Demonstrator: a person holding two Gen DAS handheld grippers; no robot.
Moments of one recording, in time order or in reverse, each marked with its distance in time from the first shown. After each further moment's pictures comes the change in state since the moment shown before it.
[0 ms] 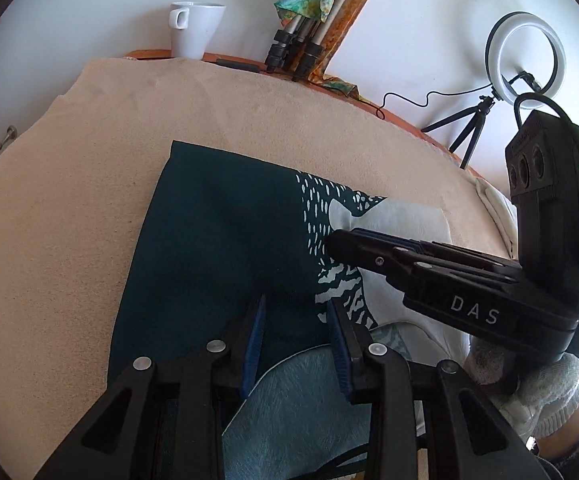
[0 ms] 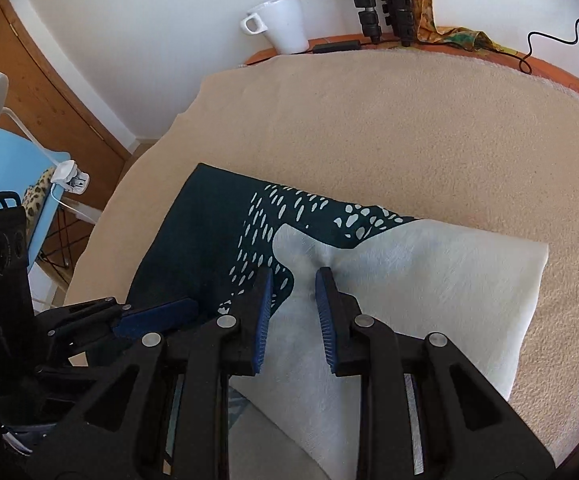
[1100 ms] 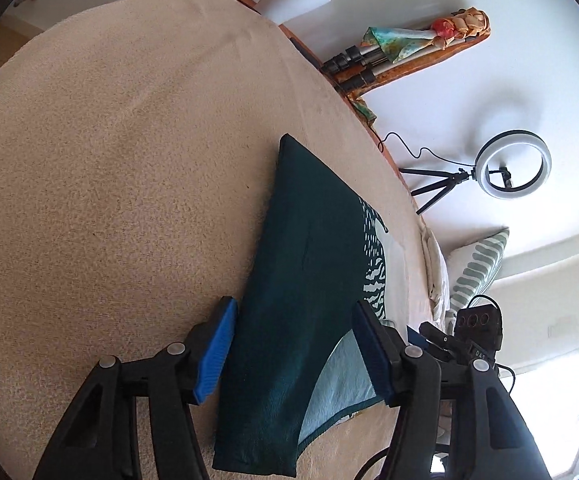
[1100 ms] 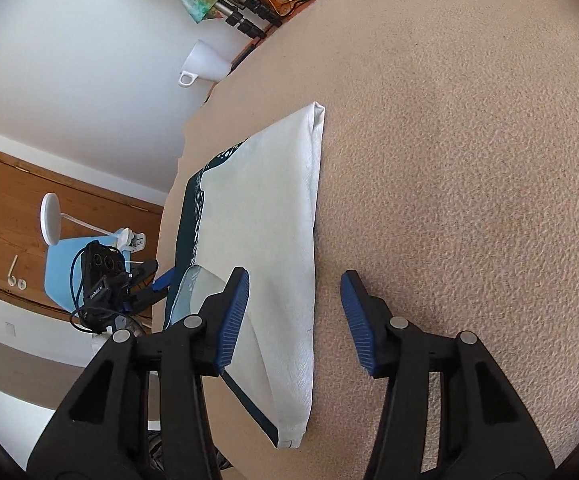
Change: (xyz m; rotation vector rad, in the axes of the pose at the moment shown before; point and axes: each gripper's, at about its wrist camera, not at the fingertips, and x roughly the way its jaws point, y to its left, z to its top) left arm -0.029 0.118 -0.002 -0.385 0.112 -0.377; right arm -0.076 -0.123 -0.088 0.481 0.017 0.289
